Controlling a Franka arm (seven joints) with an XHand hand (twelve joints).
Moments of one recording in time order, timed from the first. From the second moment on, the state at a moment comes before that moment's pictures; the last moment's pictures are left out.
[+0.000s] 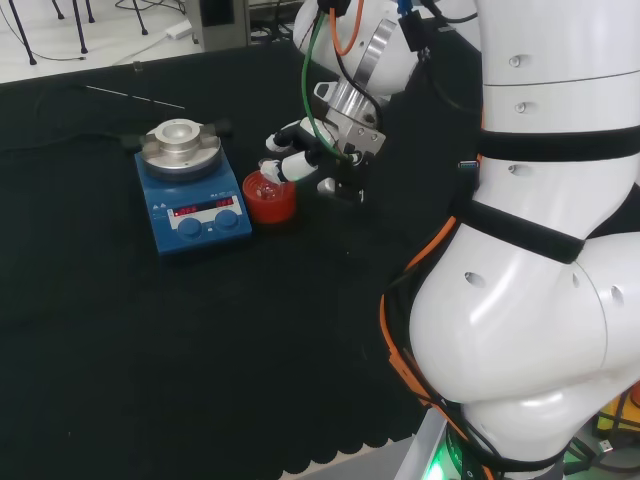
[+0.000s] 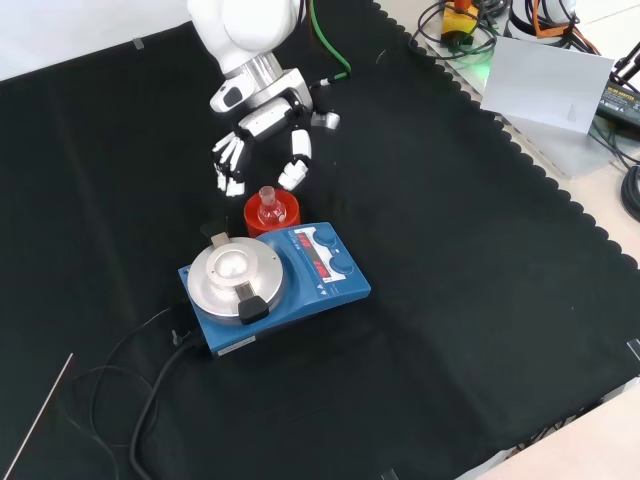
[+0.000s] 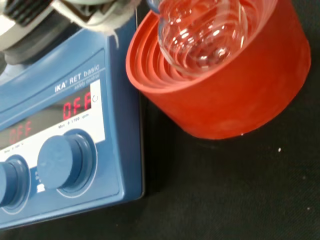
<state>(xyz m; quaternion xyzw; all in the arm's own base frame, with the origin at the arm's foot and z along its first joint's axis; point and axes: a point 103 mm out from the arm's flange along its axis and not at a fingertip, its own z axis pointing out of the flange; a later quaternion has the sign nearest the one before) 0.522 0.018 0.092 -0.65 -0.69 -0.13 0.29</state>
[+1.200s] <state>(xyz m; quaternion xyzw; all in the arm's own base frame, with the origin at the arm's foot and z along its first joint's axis) 0.527 0.032 0.078 -0.64 -0.71 -0.14 0.26</state>
